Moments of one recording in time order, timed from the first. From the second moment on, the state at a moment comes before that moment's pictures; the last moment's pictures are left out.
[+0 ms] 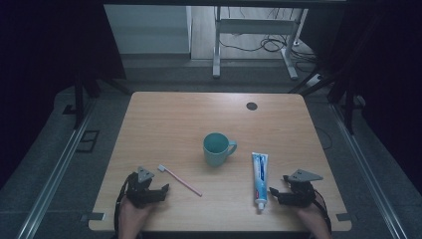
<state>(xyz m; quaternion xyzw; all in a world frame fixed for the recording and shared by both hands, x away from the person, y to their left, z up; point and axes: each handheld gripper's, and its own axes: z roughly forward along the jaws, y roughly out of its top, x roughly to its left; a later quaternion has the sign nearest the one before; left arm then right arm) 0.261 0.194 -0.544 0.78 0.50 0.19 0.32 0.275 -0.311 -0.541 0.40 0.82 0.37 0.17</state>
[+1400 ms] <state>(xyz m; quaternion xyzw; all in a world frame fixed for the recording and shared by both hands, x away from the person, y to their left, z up) 0.247 0.189 -0.518 0.78 0.47 0.17 0.37 0.275 -0.310 -0.541 0.40 0.82 0.36 0.17</state>
